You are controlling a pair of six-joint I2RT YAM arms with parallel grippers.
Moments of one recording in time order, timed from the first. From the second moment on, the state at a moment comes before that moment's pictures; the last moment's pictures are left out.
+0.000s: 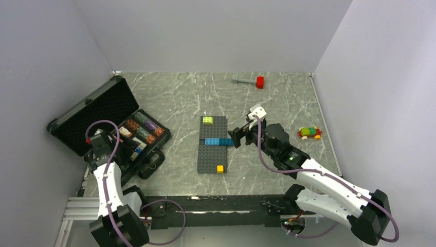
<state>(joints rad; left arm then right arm) 0.51 0.82 0.49 -0.51 0.25 -0.64 0.78 0.87 0.62 0.08 0.14 0.02</state>
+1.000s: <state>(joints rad) 0.27 1.19 0.82 -0.51 0.06 -0.16 0.78 0.82 0.59 0.08 0.14 0.02</state>
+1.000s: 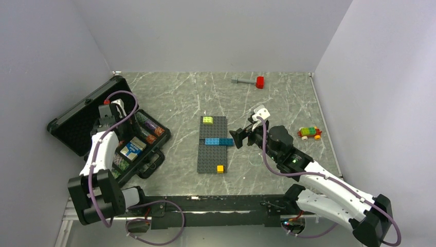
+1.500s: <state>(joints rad) 0.26 1.26 0.82 -0.50 0.13 -0.13 0.78 0.81 0.58 0.09 0.14 0.02</state>
